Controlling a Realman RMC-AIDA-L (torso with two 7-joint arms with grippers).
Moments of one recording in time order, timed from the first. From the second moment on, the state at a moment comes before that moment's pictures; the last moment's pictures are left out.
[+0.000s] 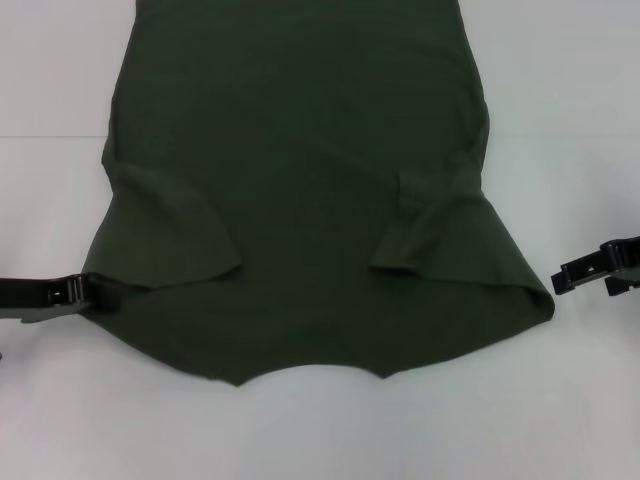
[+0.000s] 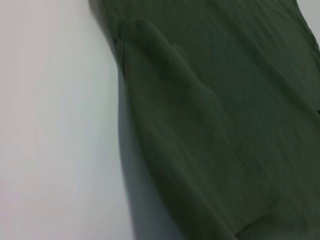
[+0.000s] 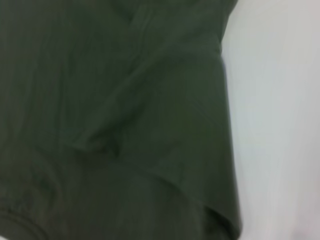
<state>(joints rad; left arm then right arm) -0.59 -1.98 0.55 0.64 2.42 1.27 -2.30 0.80 1.96 -0.70 -0.83 -2.75 -1.51 2.59</state>
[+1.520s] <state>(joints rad) -0.58 -1.98 0.55 0.64 2.38 1.28 -2.29 0.80 2.04 -0.77 -0.71 -2.76 -1.26 2.56</state>
